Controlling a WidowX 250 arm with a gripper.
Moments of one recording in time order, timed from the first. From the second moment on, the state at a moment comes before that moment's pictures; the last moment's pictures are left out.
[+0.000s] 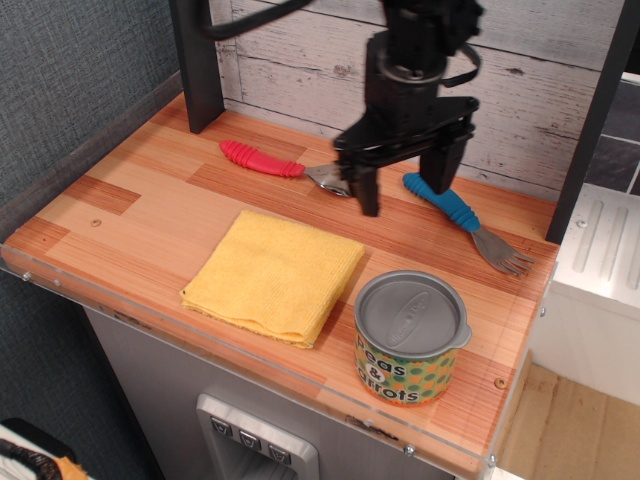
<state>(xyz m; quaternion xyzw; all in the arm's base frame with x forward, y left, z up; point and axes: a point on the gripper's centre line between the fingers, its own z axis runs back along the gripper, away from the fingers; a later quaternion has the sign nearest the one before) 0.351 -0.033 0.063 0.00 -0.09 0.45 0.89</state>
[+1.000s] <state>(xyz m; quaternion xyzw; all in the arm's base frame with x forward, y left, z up) 0.397 -0.055 0.028 -0.01 -0.09 0.45 0.89</state>
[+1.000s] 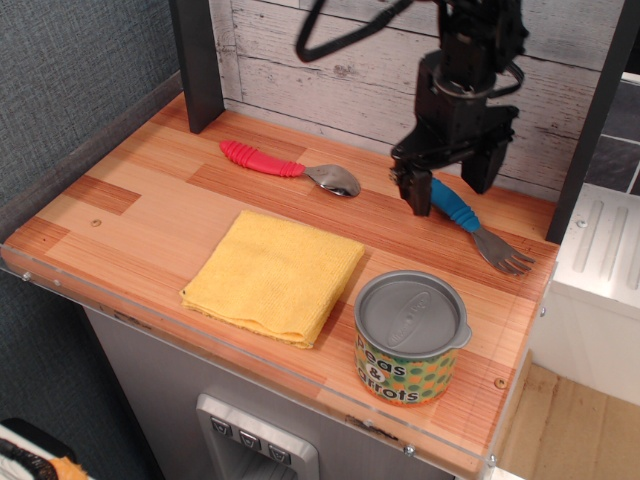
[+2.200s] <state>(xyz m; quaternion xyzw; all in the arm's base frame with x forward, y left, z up) 0.397 -0.055 0.013 -0.01 -0.07 0.45 0.89</state>
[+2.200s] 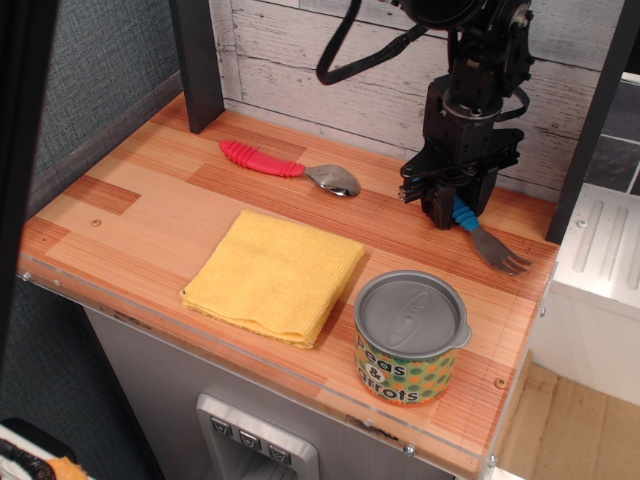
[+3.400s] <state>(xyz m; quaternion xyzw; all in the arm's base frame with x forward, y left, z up) 0.288 0.065 0.067 0.04 -0.04 0.82 0.56</state>
